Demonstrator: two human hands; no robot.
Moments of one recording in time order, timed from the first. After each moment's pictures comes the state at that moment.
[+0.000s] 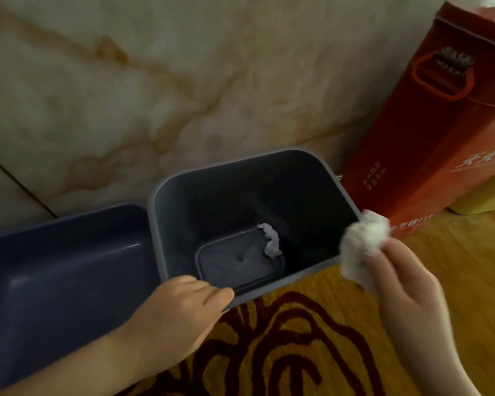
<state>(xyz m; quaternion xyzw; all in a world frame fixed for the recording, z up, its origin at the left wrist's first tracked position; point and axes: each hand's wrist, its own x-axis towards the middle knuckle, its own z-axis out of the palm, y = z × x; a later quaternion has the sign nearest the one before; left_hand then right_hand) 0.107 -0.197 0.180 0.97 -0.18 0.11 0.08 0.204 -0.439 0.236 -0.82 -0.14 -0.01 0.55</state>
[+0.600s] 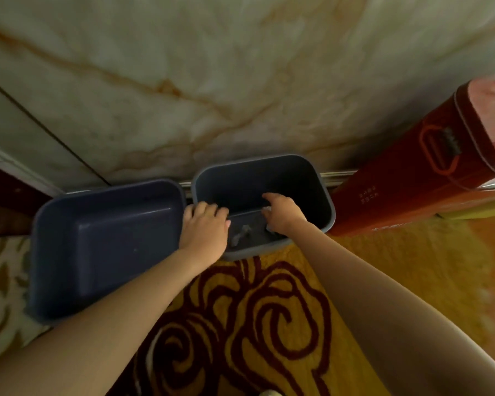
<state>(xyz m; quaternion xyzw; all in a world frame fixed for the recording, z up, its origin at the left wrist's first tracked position) 0.178 -0.168 0.258 0.97 0.20 -0.12 0.12 0.320 -0.283 0.244 -0.91 -0.25 0.31 0.11</state>
